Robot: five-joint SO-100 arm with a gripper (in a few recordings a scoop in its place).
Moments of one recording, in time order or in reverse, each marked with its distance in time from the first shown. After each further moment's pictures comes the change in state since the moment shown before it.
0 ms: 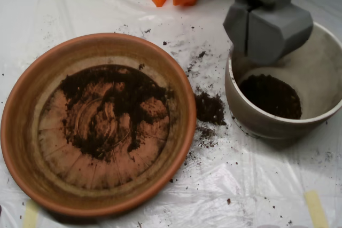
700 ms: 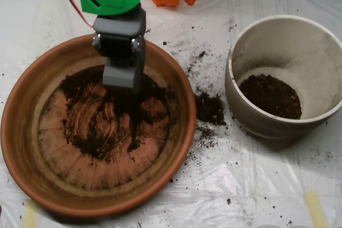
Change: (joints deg) arm 37.9 6.8 31.0 -12.1 3.0
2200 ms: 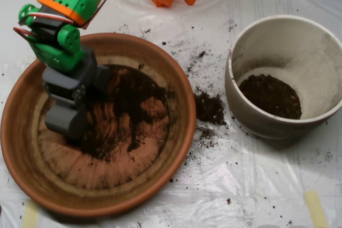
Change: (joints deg) arm 19.1 -37.2 -14.2 -4.7 -4.3
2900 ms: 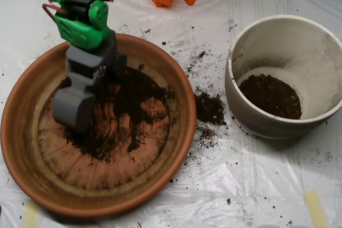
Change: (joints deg) arm -1.8 16.4 25.7 -11.7 4.3
